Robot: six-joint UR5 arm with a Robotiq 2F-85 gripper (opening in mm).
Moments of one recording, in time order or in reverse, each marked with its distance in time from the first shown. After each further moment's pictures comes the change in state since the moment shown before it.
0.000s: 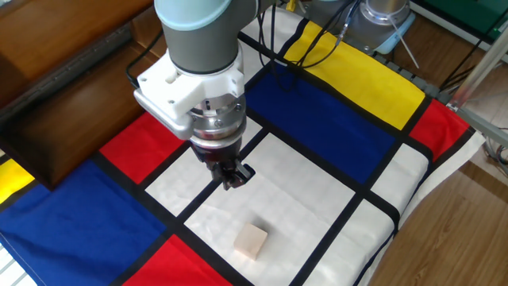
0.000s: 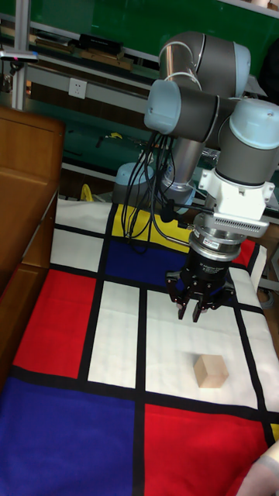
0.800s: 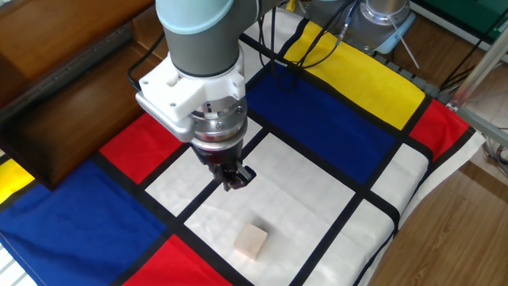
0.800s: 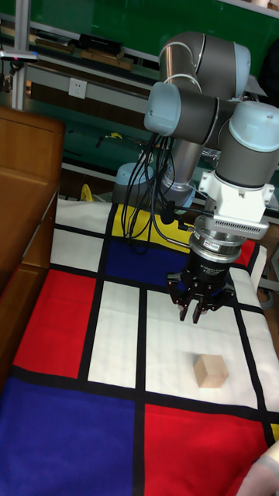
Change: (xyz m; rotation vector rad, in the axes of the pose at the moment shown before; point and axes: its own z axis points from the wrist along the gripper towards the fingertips) arm 0.000 0.002 0.003 -0.006 0.002 -0.003
